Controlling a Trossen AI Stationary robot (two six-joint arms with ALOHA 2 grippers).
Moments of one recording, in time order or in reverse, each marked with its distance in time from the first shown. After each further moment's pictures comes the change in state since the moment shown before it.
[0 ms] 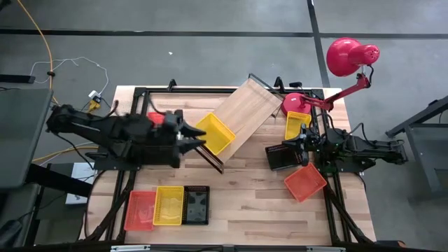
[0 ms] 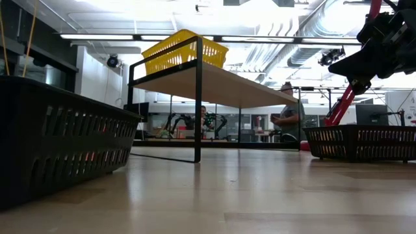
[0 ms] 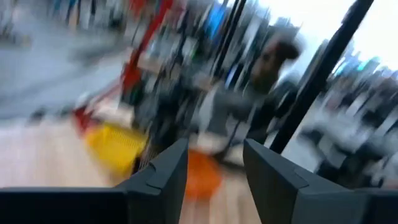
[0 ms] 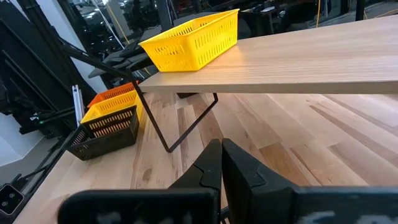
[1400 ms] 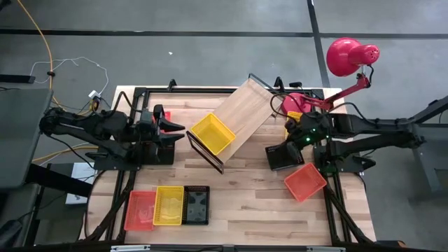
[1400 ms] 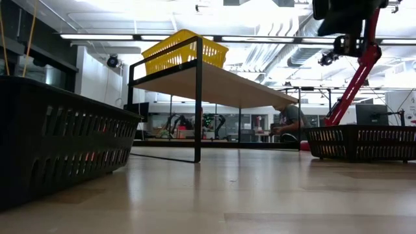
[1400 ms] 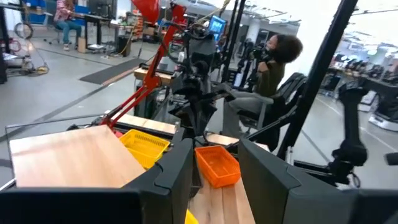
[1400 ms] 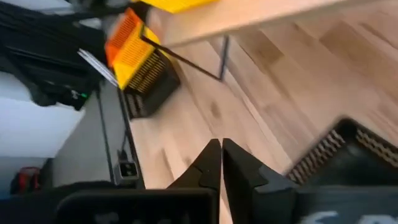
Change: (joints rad) left arm 0.001 -0.293 -0.186 -0.109 -0.004 0.121; right arm 0.000 0.817 0.725 -0.460 -0.270 0.507
